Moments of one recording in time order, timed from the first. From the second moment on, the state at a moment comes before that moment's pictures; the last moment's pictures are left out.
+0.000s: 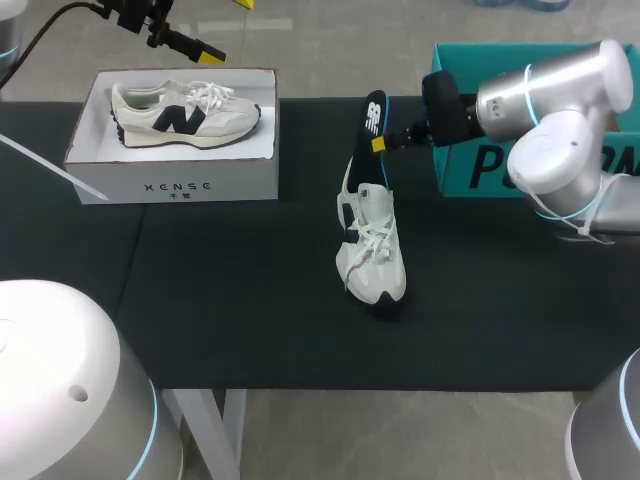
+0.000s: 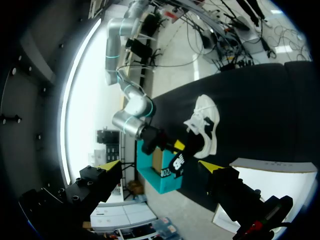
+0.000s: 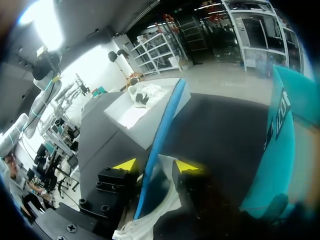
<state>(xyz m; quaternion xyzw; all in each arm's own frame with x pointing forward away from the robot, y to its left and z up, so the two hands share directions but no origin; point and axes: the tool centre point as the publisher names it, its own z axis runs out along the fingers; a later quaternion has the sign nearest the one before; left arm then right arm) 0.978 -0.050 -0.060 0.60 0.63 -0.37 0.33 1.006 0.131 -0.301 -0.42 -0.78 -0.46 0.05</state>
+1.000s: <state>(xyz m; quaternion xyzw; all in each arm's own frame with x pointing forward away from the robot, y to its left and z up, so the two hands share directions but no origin) 0.978 -0.050 -0.060 0.60 0.63 -0.37 0.33 0.971 0.153 -0.330 -0.45 -0.77 -0.44 0.10</state>
